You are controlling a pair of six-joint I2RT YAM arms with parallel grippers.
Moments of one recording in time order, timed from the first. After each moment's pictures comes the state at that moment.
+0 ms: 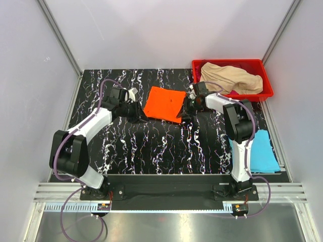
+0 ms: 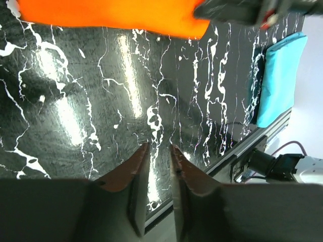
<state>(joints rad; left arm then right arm) -0.28 1.55 1.07 -0.43 0.56 -0.51 0.31 2.14 1.47 -0.40 -0.53 0.54</state>
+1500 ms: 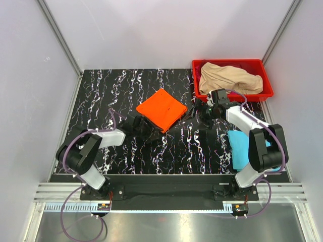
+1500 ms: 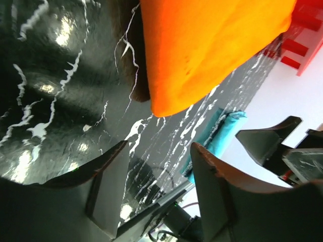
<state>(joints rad) -0.50 1.60 0.65 0.18 0.29 -1.37 0.24 1.62 1.06 -0.44 -0.52 0.70</state>
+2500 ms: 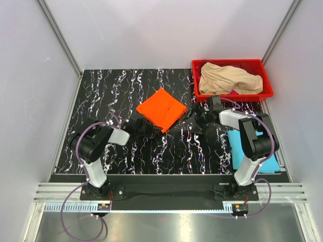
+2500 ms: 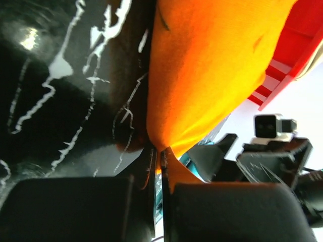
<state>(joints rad) -0.52 1.79 0.64 0.49 0.20 -1.55 0.25 1.78 0.97 -0.17 -0.53 0.91</state>
